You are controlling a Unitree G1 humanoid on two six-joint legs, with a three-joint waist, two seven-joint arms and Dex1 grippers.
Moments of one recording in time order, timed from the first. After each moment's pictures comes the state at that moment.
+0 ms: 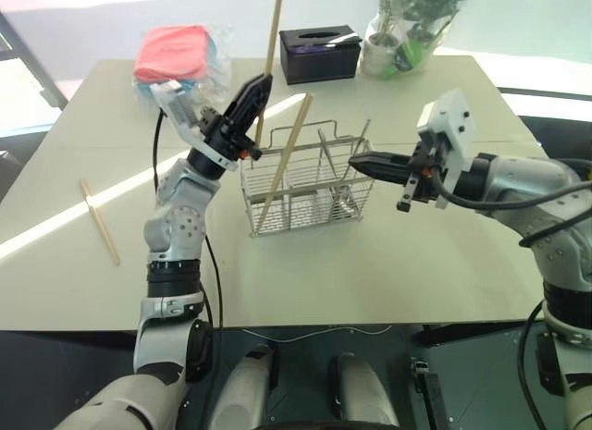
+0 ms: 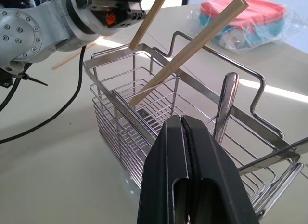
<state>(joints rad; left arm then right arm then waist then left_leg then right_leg) -0.69 0.12 0.23 0.11 -0.69 0.22 -0.76 -0.63 -0.78 -0.05 -0.43 0.68 0.86 0.72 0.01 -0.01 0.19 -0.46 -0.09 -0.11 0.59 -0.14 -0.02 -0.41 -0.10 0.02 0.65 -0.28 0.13</state>
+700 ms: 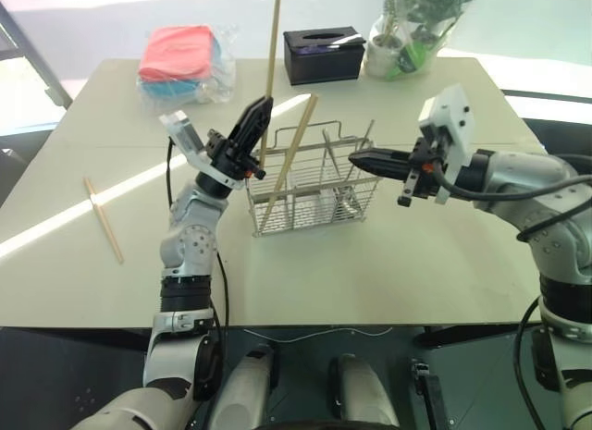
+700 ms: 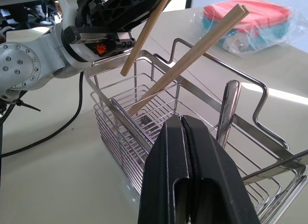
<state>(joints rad) -0.62 0.05 0.21 0.14 -0.70 0.13 -0.81 -0.65 -0.77 -0.05 -0.39 0.67 0.86 0.75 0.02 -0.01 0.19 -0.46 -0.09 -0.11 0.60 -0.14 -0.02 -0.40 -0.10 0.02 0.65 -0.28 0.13</state>
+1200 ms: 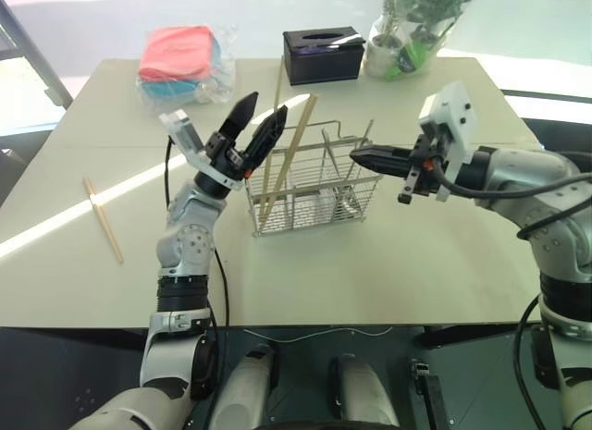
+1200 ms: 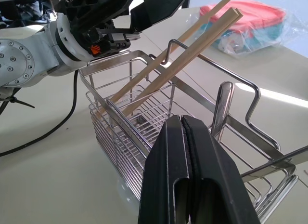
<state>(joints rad) -0.62 0.07 0.21 0.14 -0.70 0.15 -0.80 -0.66 -0.77 -0.05 -0.39 0.65 0.86 0.76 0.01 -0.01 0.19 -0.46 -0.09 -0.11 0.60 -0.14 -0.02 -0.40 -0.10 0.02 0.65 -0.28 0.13</state>
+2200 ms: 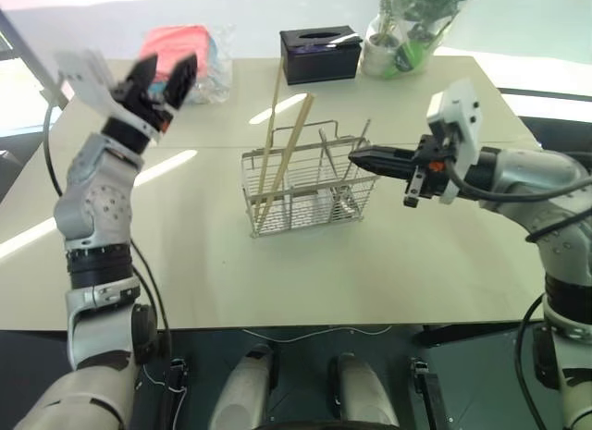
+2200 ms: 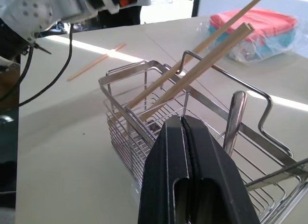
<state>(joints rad) -0.67 0.45 0.32 0.15 -0.60 0.37 -0.40 -0.66 -0.79 -0.12 -0.45 0.80 0.94 0.78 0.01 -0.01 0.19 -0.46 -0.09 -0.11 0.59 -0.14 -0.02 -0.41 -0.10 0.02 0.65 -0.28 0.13</state>
